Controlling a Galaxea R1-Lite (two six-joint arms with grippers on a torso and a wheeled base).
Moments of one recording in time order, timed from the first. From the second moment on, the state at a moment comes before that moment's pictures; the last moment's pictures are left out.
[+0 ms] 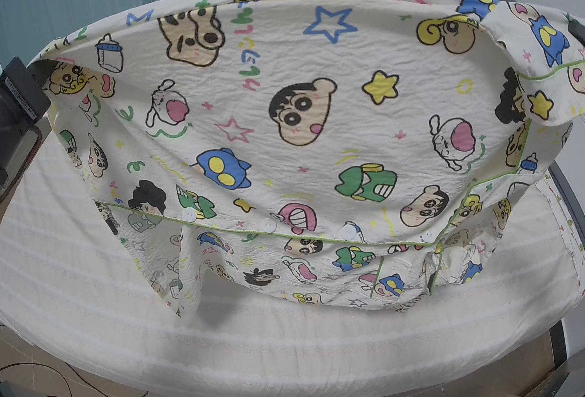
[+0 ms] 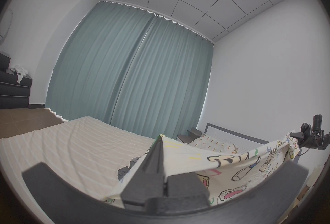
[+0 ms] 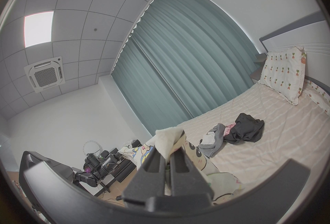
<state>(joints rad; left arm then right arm) -0.51 1.11 -0.69 -0.83 0.33 -0.14 0.41 1.00 -0.97 -0.31 0.26 0.56</state>
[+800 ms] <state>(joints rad) -0.51 1.11 -0.68 -0.83 0.33 -0.14 0.40 0.98 -0.97 -0.31 0.25 0.55</state>
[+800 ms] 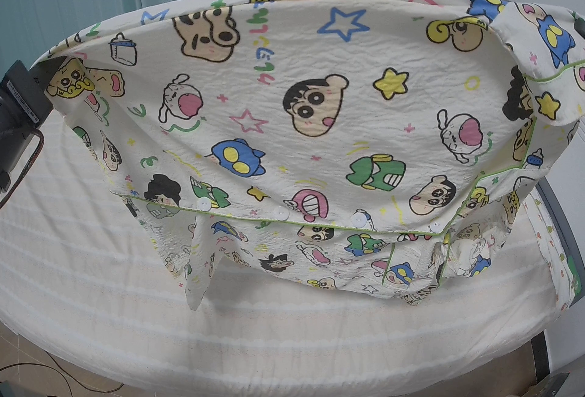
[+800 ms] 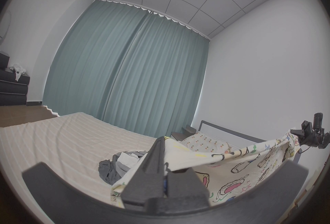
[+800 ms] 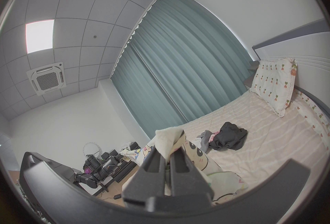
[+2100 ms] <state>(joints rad) -0.53 1.13 -0.64 -0.83 0.33 -0.14 0.39 1.00 -1.00 -0.30 0.26 0.55</state>
